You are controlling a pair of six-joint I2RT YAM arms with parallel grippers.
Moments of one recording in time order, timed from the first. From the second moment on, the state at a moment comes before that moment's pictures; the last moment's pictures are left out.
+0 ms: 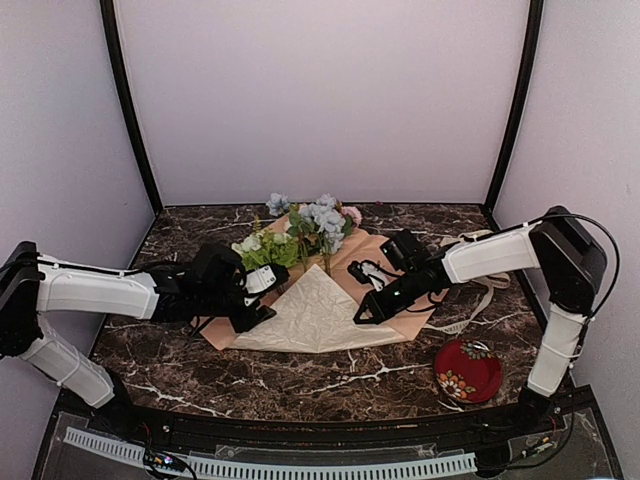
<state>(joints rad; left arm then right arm) -0.80 1.43 0.73 -0.05 -0.02 0.34 0.70 1.83 1.03 -0.24 -0.50 0.16</state>
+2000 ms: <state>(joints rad) -0.90 1.71 0.99 -0.64 -0.06 0.16 0.75 1.77 0.83 -0.07 -0.48 0.43</state>
